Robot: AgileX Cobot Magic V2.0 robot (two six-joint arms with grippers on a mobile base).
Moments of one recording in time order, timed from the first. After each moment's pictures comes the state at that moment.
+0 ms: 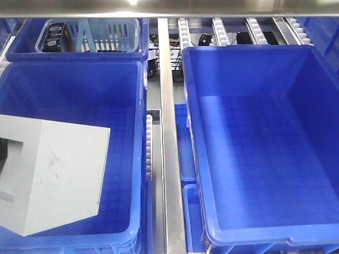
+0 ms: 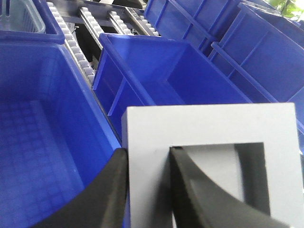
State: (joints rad) left arm -0.91 0.55 -0.80 0.46 0.65 -0.83; right arm -0.06 -0.01 0.03 -0.13 0.13 0.07
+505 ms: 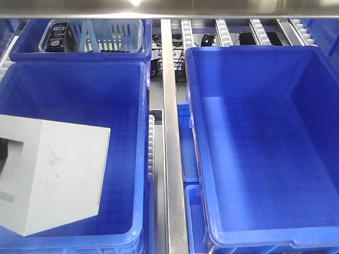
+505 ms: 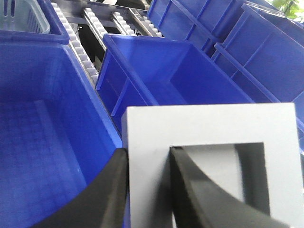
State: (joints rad) left arm -0.91 0.55 -0.80 0.46 0.65 -0.83; right arm -0.06 -0.01 0.03 -0.13 0.13 0.07
